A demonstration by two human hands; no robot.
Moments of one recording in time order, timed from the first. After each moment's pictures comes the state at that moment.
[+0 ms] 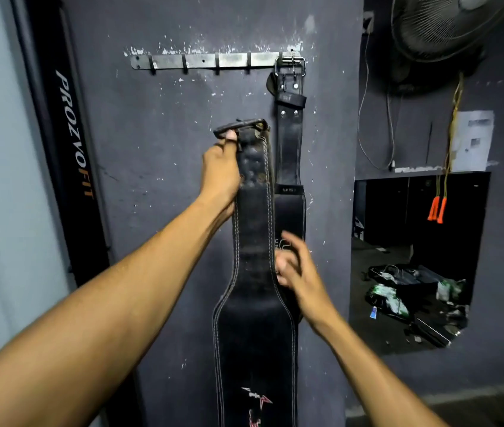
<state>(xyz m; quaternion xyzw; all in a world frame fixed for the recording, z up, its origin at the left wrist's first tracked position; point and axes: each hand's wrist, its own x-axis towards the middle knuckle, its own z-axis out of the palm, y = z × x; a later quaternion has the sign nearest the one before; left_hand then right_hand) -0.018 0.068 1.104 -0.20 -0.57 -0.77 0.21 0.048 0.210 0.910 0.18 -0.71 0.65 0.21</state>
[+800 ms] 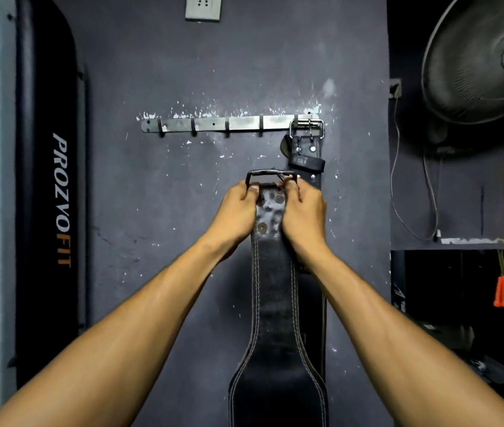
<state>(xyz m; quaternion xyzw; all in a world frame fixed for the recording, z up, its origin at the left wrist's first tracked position) -0.121 0.104 1.156 -0.29 -0.70 -0.57 0.32 -0.120 0.228 1.143 0.15 -0.65 0.53 0.51</state>
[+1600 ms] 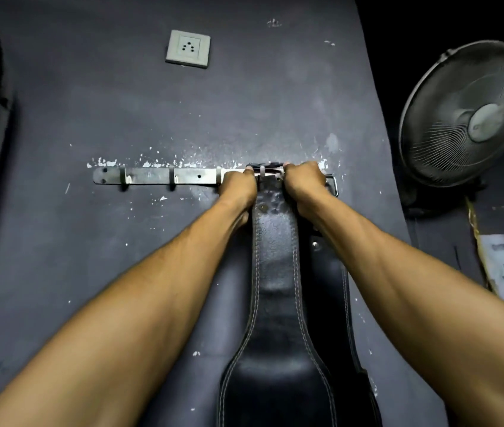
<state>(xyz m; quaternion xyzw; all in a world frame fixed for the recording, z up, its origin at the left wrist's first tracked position) -0.294 0.113 1.343 -0.25 -0.67 -0.63 0.30 -0.260 0.227 1.347 0.01 -0.67 0.52 0.52</state>
